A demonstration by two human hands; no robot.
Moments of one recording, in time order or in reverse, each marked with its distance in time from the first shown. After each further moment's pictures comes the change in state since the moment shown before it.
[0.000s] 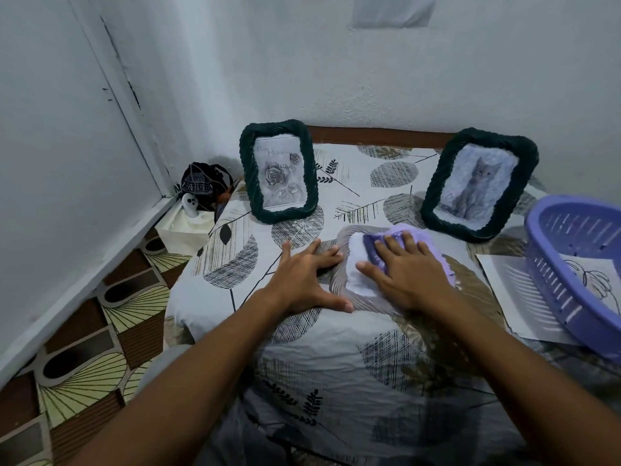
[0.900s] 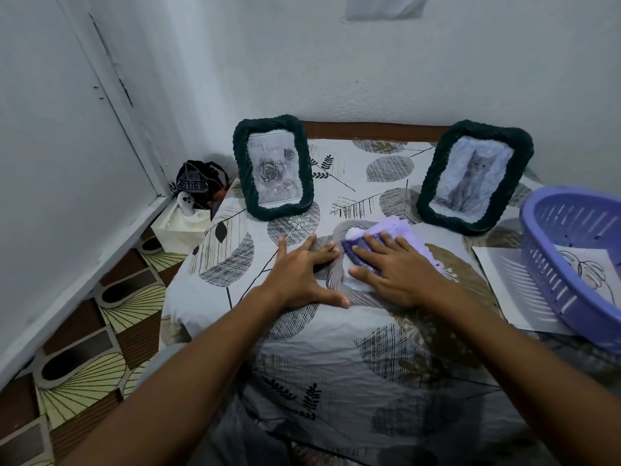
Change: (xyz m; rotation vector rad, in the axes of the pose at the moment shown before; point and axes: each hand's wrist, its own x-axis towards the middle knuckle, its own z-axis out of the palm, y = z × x) left_hand -0.001 0.002 -0.001 0.019 -0.008 -0.003; right_hand -0.004 -0.001 -0.005 0.063 -0.092 -0.195
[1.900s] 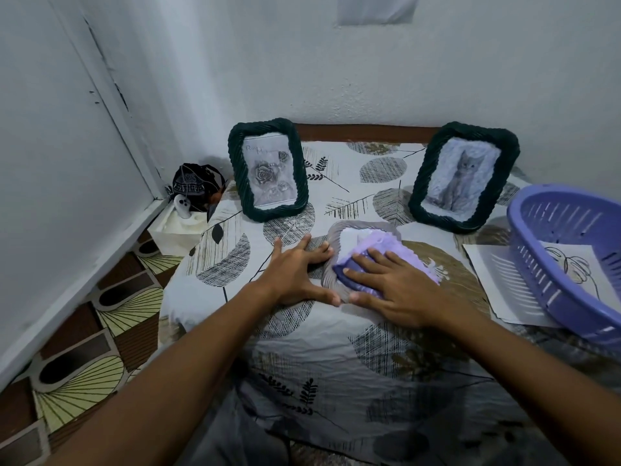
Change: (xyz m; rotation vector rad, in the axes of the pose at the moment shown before) left_hand 0.000 0.002 -0.006 0.019 -0.064 0.007; right_hand -0.036 -0.005 0.001 0.002 -0.041 -0.164
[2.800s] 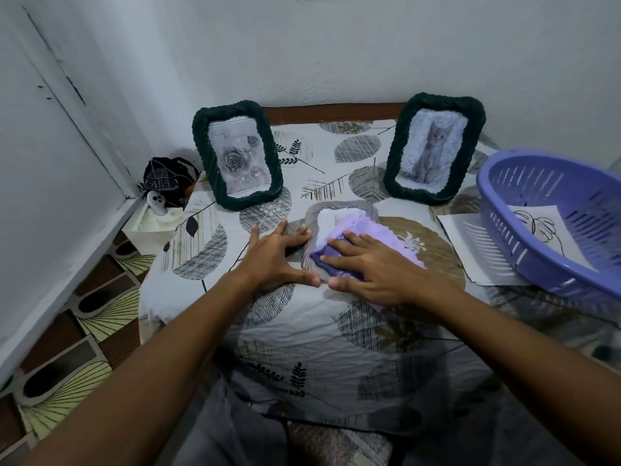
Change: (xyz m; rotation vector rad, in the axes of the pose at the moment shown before) left_hand 0.000 -0.001 0.002 -0.015 0.027 0.016; right_hand -0.011 -0.008 -0.002 0.079 0.052 -0.060
